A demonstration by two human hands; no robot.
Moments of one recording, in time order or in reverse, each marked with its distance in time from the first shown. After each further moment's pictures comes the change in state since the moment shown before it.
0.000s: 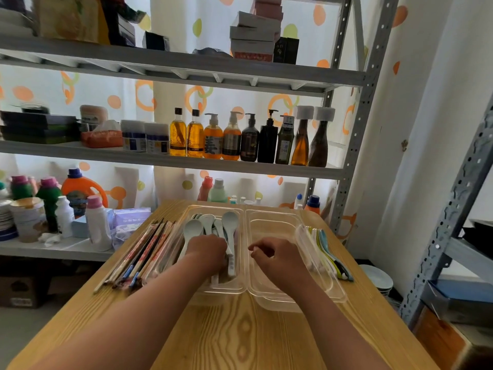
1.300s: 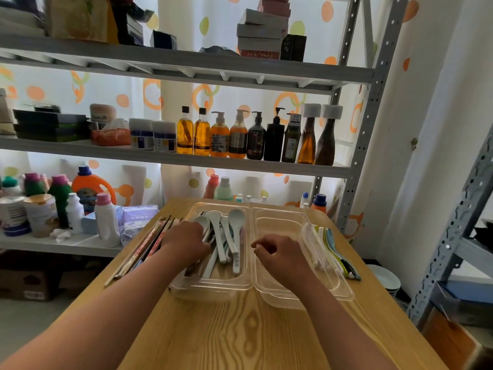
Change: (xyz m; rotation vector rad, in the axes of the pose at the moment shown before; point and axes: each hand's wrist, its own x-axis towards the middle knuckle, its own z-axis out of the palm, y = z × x) left_hand -0.014 -0.049 -0.008 -0.302 0.060 -0.228; right_hand 0.003 -0.004 0.004 -0.010 -0.015 -0.008
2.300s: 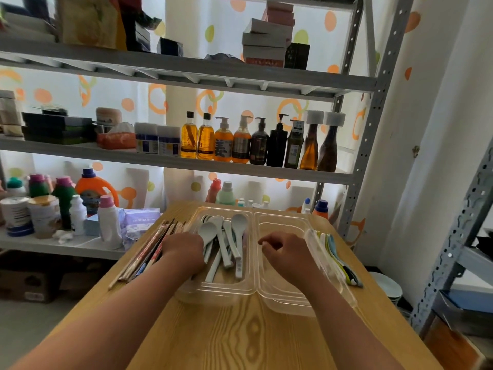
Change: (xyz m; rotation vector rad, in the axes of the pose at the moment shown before) left_hand -0.011 0.001 0.002 0.403 -0.070 -0.034; right_hand 0.007 -0.007 -0.011 -0.028 0.011 0.008
